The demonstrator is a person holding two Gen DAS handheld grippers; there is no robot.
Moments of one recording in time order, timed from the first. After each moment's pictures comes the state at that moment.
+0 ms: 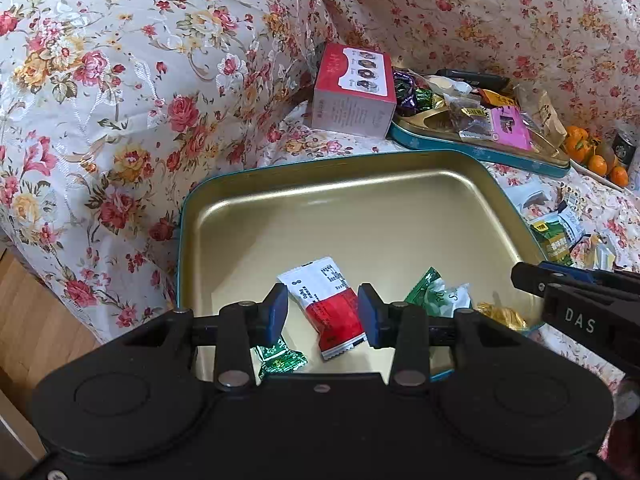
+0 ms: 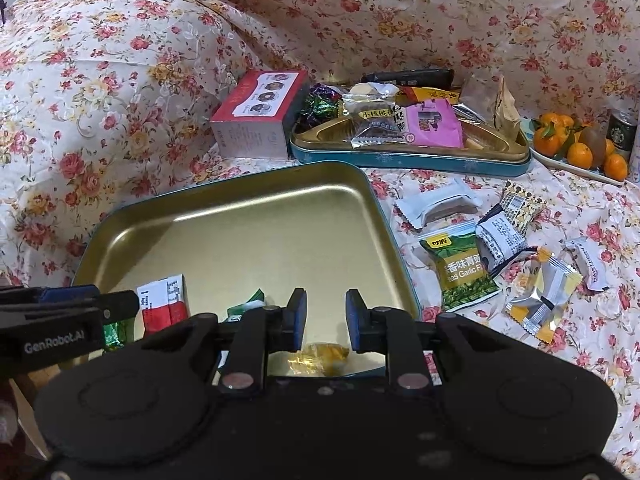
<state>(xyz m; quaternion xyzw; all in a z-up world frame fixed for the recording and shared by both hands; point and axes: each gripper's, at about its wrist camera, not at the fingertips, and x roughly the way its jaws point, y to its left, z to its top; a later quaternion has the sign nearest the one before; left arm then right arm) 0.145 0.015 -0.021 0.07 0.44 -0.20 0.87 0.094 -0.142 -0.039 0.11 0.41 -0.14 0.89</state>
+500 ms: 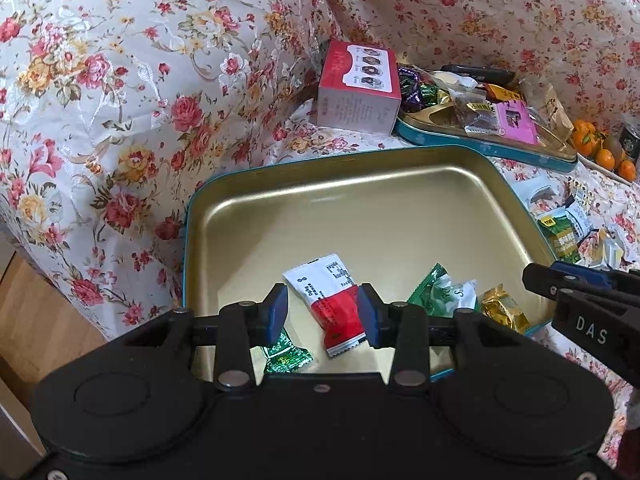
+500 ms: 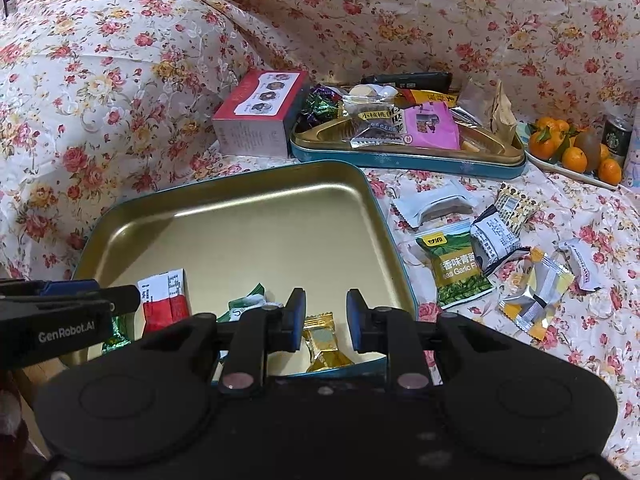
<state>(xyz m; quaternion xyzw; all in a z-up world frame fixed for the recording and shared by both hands) 0.143 0.012 -0.021 0.09 0.43 -0.19 0.88 0.088 -0.138 -0.036 0.09 0.41 -0.14 0.90</state>
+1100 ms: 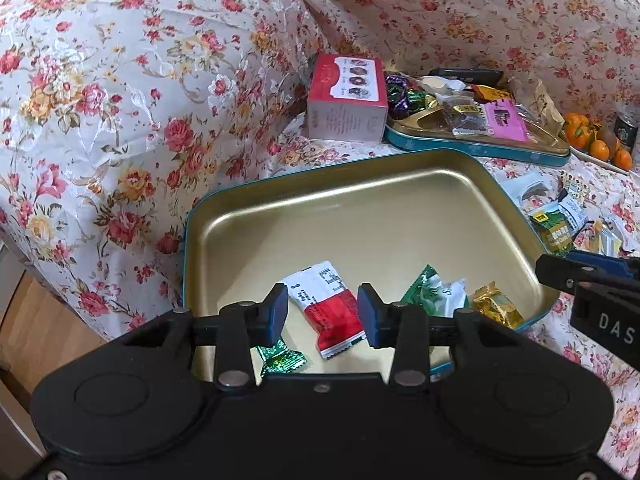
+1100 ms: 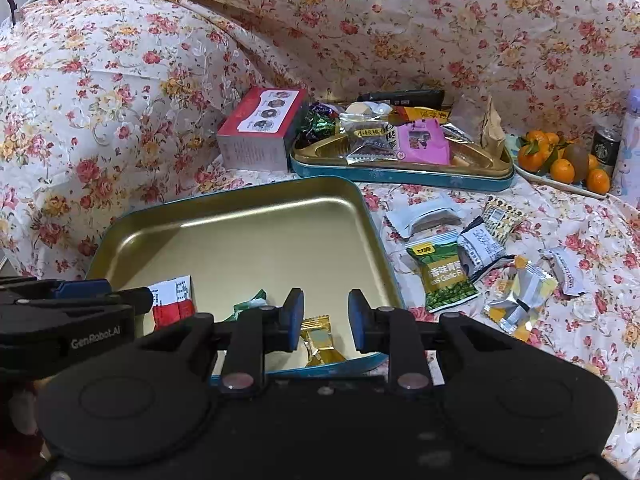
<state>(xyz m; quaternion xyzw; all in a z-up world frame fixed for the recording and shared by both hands) 0.130 0.003 -0.015 0.11 0.41 -0.20 0.88 0.070 -0.137 -0.019 0.09 0.39 -0.14 0.90</state>
